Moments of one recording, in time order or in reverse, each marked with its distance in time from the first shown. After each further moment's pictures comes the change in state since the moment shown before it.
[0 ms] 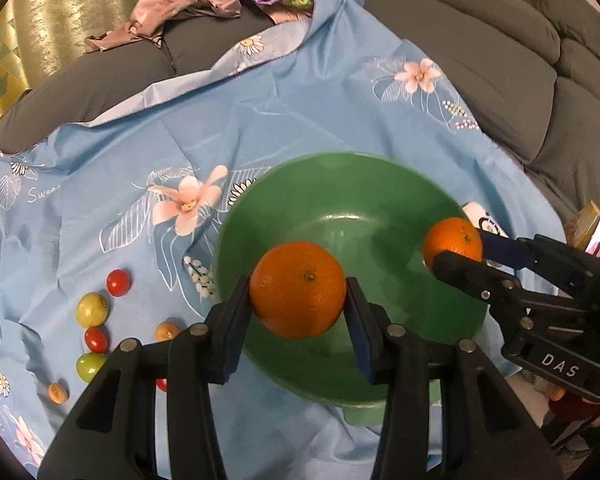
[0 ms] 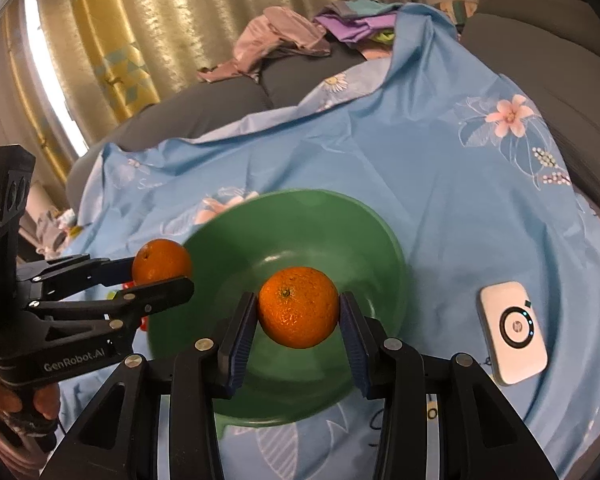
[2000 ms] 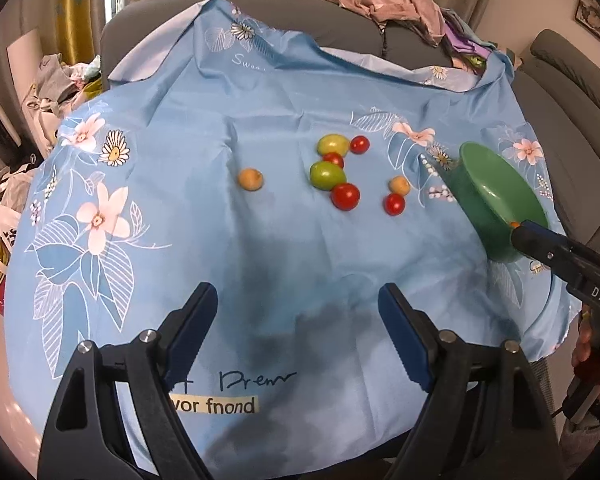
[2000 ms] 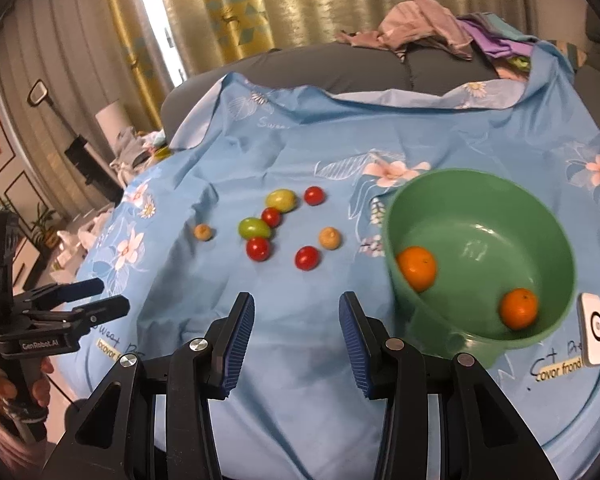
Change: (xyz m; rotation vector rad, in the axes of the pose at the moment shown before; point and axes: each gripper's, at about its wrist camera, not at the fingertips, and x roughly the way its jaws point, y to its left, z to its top) left arm -0.137 0.144 -0.204 -0.503 -0.056 0.186; right arm -0.016 0.158 -0.053 -0.265 0.092 0.189
